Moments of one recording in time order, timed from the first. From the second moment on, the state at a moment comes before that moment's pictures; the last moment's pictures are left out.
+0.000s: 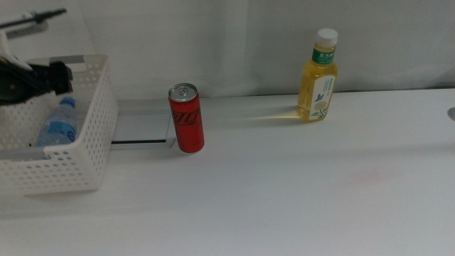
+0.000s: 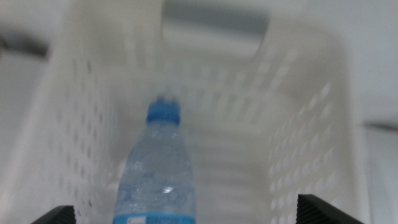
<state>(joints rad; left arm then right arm) 0.17 1.77 -1.33 -0.05 0.50 -0.06 0.04 0.05 -0.04 0.10 0.07 0.06</state>
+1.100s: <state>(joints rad) -0.38 0.91 -0.42 -0.05 -0.13 0.00 0.04 0.05 -0.04 0.10 0.06 0.06</state>
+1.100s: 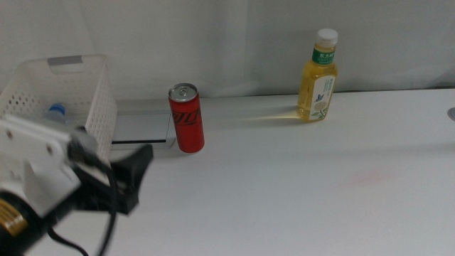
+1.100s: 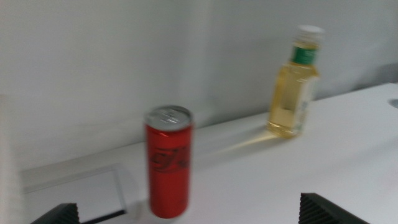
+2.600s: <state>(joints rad) -0.45 2.09 -0.90 -0.23 -0.89 -0.02 0.04 0.05 -0.04 0.10 0.06 0.06</state>
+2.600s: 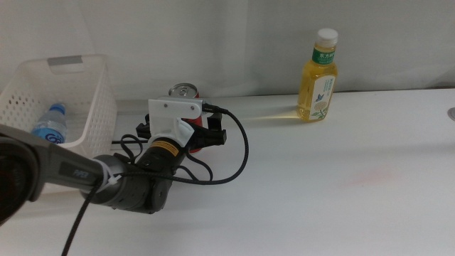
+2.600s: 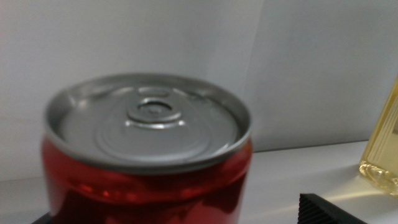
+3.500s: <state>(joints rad) -0.39 2.15 -1.03 -0.24 -0.72 -0.01 0.04 0.05 -0.04 0.10 0.06 0.06</state>
